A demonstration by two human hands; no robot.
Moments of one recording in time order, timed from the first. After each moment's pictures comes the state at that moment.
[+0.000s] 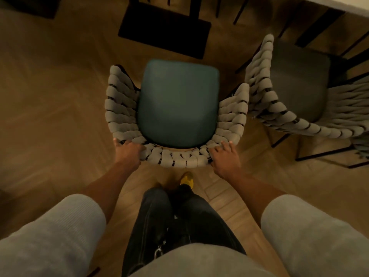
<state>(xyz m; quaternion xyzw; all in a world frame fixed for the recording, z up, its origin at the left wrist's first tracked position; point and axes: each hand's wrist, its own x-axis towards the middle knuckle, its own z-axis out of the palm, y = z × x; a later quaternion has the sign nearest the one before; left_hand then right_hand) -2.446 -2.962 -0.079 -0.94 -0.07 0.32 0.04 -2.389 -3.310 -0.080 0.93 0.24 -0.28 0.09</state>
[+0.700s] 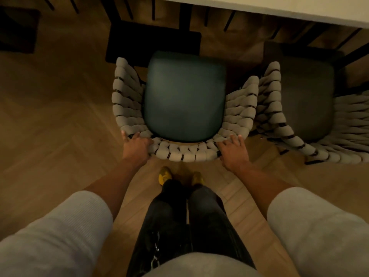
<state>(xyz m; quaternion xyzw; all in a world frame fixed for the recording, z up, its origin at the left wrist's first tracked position) -2.200 -2.870 -0.091 -0.95 0.02 0.31 0.02 -2.188 -3.226 -0.089 0.94 0.13 -0.30 0.08</state>
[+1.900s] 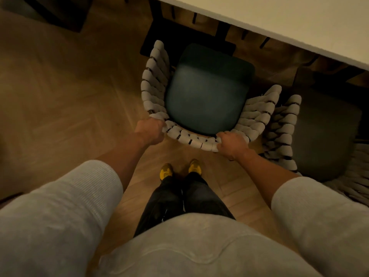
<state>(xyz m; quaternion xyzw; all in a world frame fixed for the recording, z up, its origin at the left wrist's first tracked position) -2.143 -2.884 -0.017 -0.95 -0.04 0.32 -0.01 -2.075 -3.193 -0.048 0.90 0.22 -0.37 -0.01</state>
